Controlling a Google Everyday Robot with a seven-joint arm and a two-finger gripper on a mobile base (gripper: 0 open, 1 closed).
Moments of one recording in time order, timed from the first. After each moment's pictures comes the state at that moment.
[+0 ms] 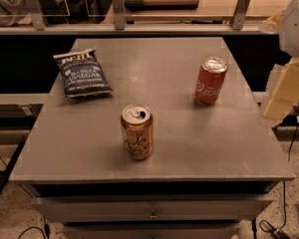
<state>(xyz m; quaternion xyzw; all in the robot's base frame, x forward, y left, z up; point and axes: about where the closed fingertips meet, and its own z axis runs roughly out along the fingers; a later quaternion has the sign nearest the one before) 0.437 -0.208 1.004 -0.60 0.77 -0.07 0.20</state>
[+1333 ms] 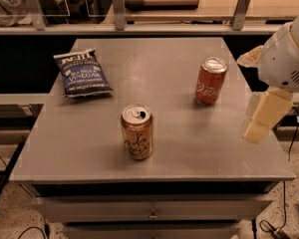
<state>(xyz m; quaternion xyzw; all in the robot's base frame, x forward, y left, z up) 0.435 -0.188 0.946 -0.61 0.77 0.03 0.20</state>
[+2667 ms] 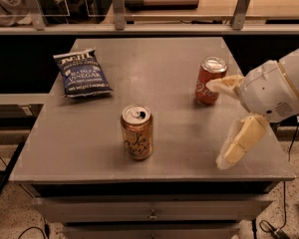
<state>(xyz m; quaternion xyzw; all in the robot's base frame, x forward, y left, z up) 0.419 -0.136 0.905 -0.62 0.70 0.22 0.29</state>
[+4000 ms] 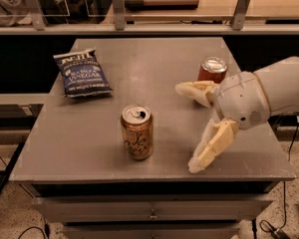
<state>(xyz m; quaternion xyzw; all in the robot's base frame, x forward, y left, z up) 0.410 -0.072 0.912 -0.61 0.61 0.35 0.37</state>
